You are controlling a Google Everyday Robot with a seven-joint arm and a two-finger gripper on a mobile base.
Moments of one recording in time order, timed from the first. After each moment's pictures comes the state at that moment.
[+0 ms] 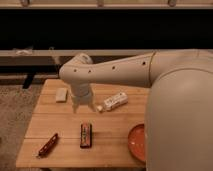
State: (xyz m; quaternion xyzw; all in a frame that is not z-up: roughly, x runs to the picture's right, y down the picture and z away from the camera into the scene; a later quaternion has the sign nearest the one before) arm -0.104 0.103 0.704 -0.26 0.23 0.64 0.68
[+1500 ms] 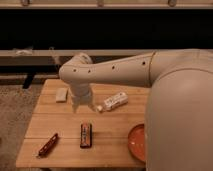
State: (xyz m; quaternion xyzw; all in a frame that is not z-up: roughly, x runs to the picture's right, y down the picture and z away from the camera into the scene) arm -0.107 0.093 0.704 -0.26 0.23 0.64 0.69
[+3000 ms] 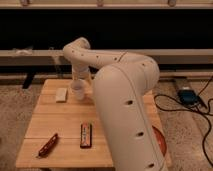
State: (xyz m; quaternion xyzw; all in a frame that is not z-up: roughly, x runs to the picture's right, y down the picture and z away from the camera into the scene) arm -0.133 -0.037 0.876 -0.22 0.18 0.67 0.68
